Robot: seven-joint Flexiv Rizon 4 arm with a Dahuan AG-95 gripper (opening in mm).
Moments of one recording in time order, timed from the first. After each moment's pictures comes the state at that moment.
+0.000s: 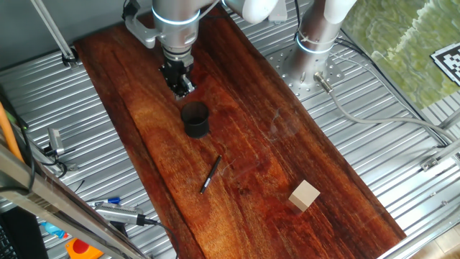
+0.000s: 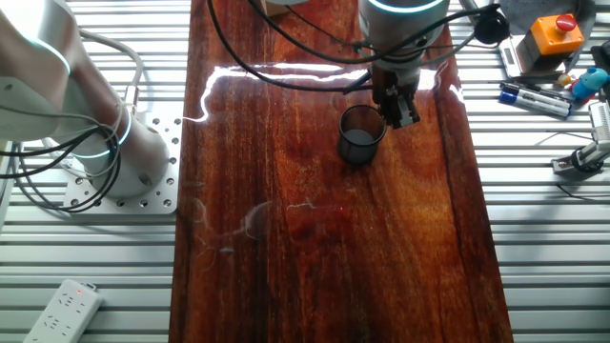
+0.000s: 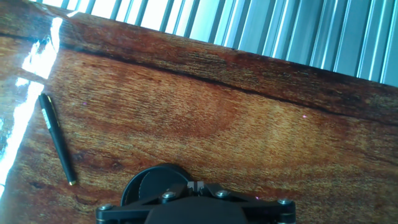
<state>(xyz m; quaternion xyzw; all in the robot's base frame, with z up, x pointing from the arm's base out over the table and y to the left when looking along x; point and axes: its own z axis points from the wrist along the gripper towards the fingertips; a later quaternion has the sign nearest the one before) 0.501 0.006 0.168 -0.15 0.99 -0.01 0.06</state>
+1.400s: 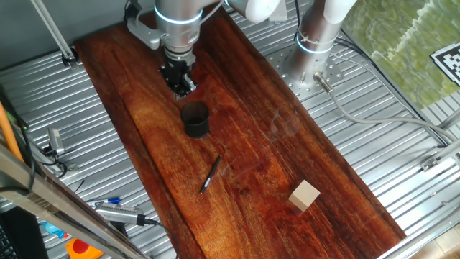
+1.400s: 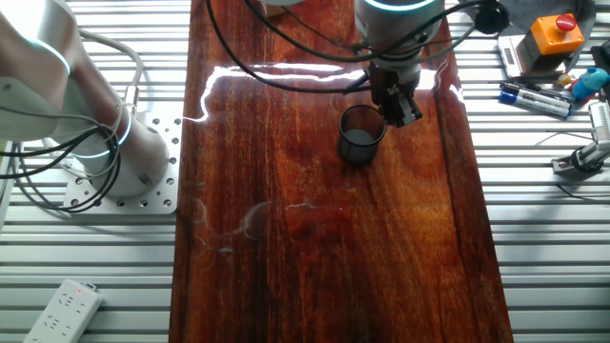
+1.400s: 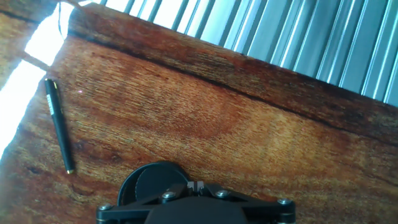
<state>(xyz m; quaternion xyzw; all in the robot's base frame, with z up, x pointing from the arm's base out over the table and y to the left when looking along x) 0.502 0.006 0.169 -0.18 0.98 -0.01 0.06</state>
